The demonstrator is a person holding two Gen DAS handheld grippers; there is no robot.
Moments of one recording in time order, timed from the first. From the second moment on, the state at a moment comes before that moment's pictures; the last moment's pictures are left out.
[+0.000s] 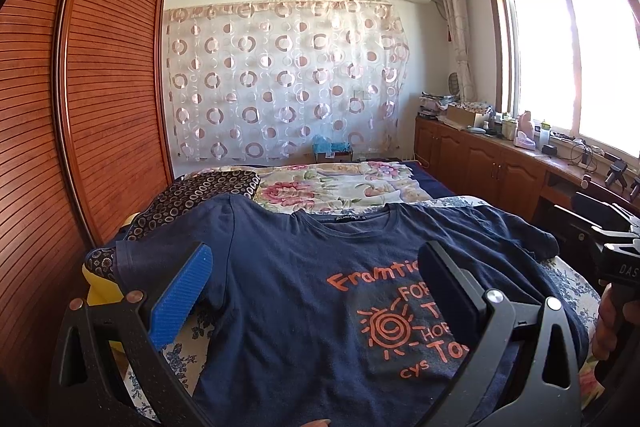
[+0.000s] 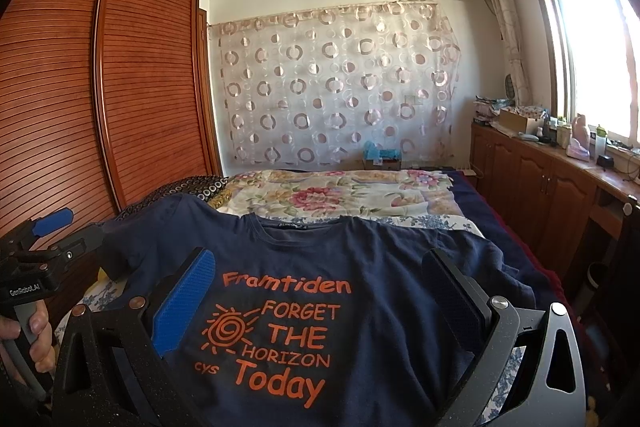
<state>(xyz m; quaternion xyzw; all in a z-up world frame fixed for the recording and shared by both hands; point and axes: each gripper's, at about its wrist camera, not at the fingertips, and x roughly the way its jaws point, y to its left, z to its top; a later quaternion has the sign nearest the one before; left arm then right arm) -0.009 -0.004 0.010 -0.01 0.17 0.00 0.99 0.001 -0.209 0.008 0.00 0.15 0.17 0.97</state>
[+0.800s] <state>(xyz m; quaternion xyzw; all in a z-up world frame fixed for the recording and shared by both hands) -0.010 -0.007 0.010 -0.01 0.17 0.00 0.99 -0.001 -0.211 0.008 0.00 0.15 0.17 0.97</state>
